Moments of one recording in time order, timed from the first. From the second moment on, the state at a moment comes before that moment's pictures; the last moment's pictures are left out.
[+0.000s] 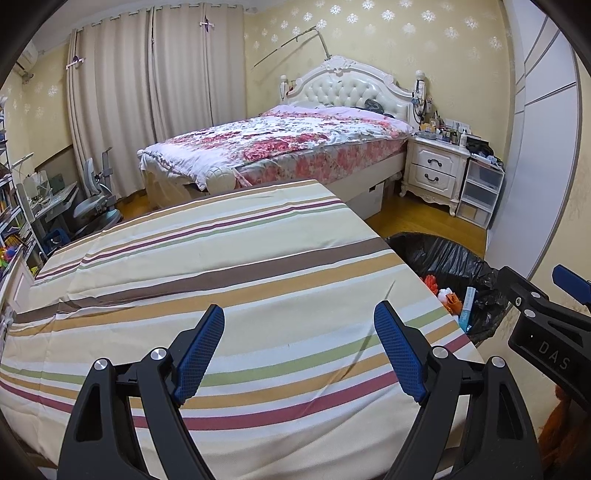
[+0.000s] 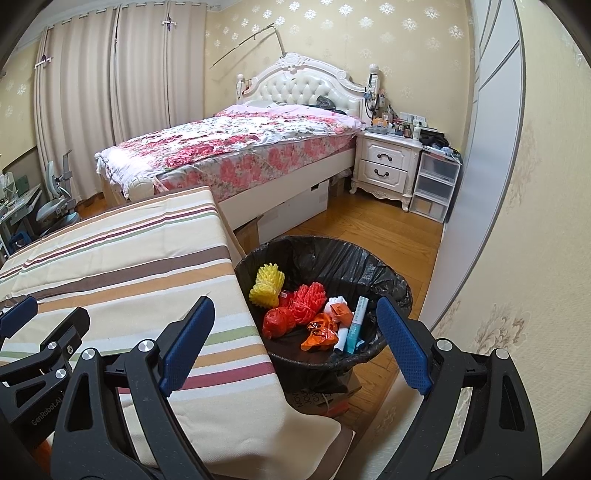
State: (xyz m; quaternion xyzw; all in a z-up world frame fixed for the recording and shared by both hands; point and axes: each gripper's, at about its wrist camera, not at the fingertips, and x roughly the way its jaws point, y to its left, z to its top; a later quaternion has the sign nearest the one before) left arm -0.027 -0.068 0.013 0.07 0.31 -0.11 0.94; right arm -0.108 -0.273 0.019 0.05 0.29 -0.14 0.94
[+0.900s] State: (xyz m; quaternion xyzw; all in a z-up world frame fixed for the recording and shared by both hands) left arm -0.024 -0.066 0.014 0.07 0.31 -0.11 0.94; right arm -0.108 -0.273 0.019 0.05 0.29 -0.14 0.94
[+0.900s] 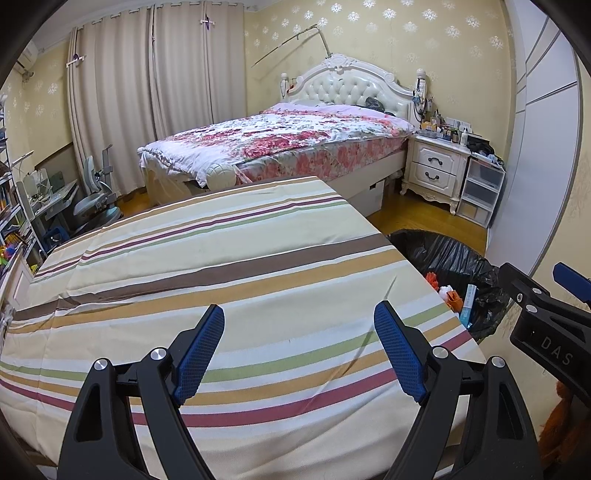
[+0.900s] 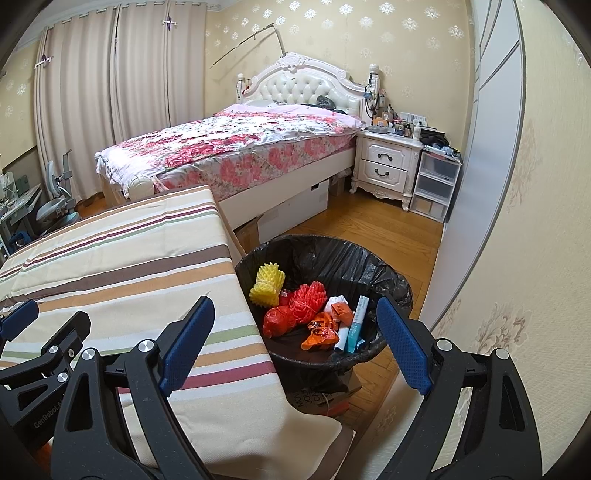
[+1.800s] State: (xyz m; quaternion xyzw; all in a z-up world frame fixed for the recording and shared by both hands) left arm -0.025 -0.066 0.006 0.06 0.32 -0.11 0.94; right arm -0.108 -0.270 0.019 0.05 0.29 -0.14 0.94
